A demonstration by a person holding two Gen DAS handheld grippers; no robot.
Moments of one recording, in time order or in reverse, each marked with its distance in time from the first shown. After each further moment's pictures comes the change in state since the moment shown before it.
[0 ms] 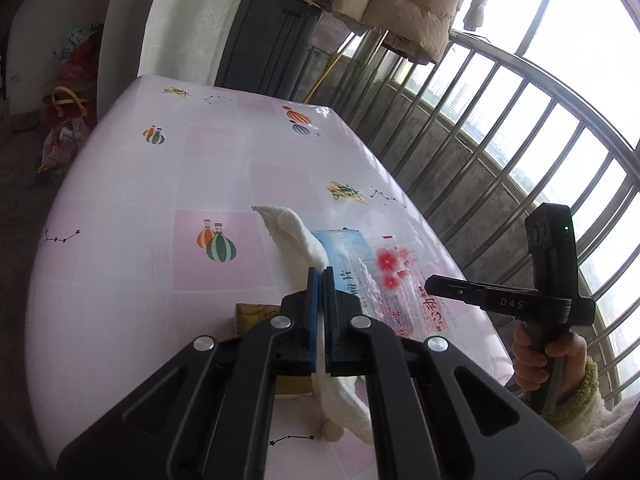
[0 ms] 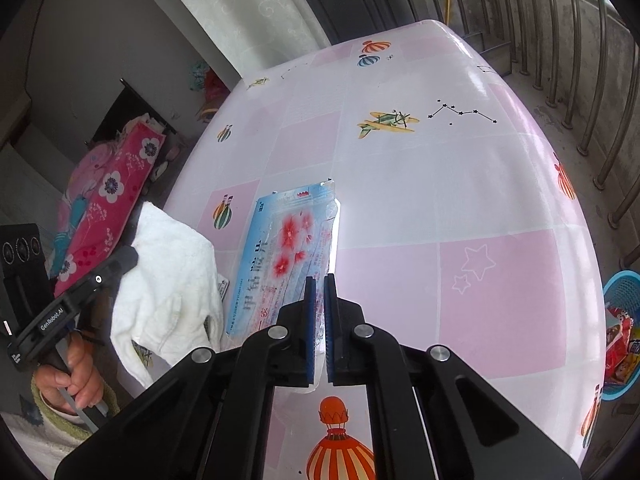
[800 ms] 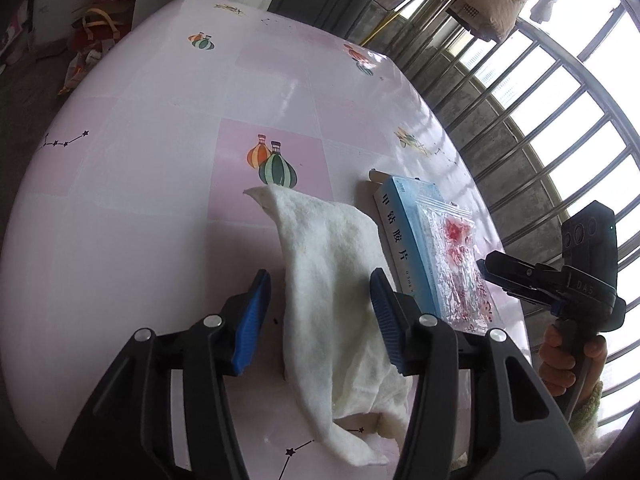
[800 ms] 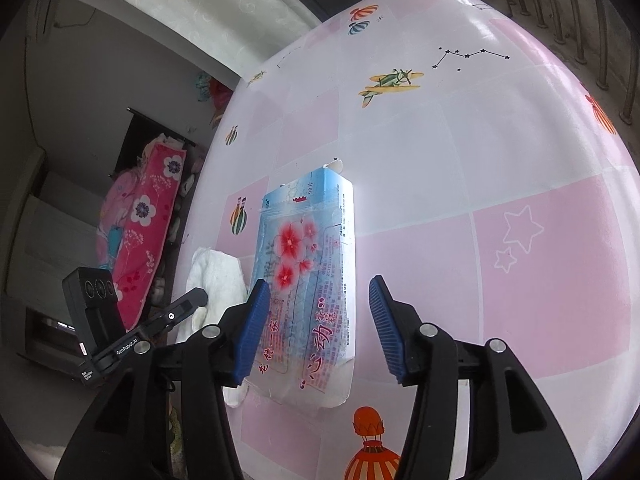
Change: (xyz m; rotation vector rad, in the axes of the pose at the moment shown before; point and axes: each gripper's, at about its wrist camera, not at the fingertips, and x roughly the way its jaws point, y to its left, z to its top) left arm 0.056 0.043 -0.025 -0.157 0.189 0.057; right arm 0.030 -0.016 -0.004 0.163 0.070 0.143
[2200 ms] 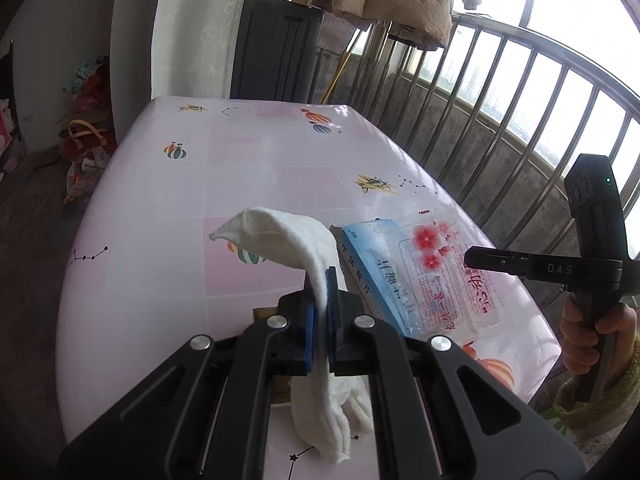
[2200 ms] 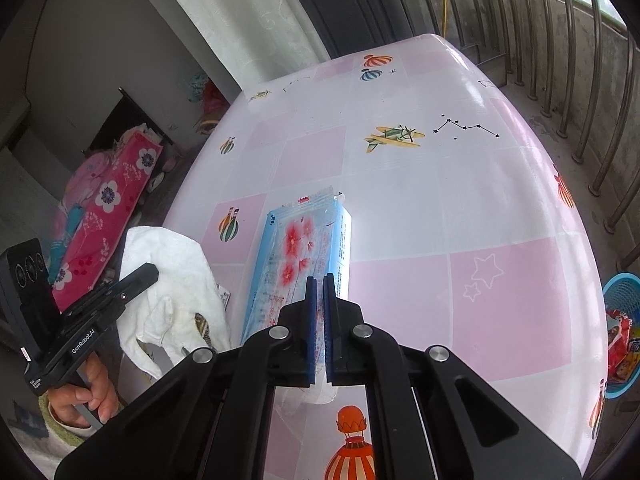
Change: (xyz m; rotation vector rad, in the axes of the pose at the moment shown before) left arm -0.060 -0.047 -0.001 0.258 -0.225 0.051; right arm -0.040 0.040 -0.003 -0.170 -0.140 -0.151
